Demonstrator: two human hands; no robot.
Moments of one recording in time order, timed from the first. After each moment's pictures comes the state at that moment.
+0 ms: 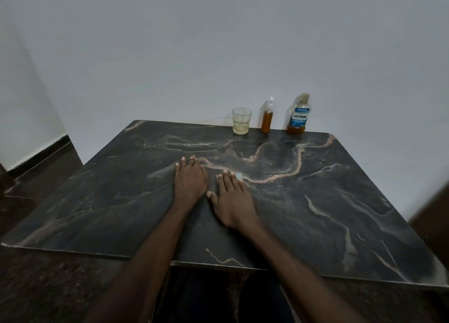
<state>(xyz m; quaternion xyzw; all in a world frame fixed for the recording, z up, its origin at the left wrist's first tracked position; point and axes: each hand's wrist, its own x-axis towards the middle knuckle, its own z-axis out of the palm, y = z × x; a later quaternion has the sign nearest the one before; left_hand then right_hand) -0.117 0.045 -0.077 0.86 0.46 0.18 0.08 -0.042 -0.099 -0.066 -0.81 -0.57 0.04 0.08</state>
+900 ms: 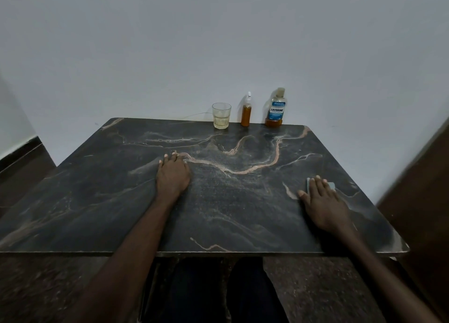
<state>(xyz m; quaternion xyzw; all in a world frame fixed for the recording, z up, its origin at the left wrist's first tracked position) -0.117 0.055 -0.083 0.87 0.45 0.16 0.08 0.119 -0.295 -0.064 -0.93 -0.36 0.01 0.06</state>
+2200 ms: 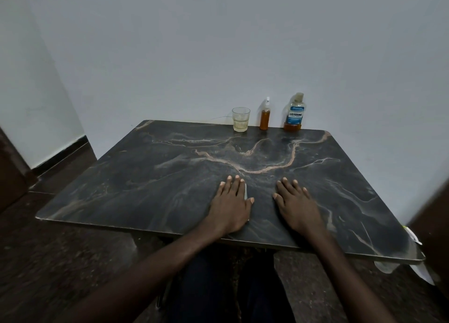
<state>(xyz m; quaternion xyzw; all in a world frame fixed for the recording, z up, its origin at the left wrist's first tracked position) -0.111 -0.118 -0.076 0.95 0.31 0.06 0.07 0.057 -0.249 -0.067 -0.86 -0.49 0.01 0.11</state>
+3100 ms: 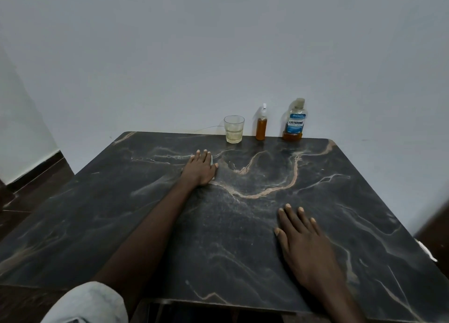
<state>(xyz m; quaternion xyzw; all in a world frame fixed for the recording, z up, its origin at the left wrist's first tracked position) -0.021 0.124 -0.064 0.93 0.37 0.01 0.07 0.056 -0.246 -0.072 -0.87 -0.48 0.00 0.10</state>
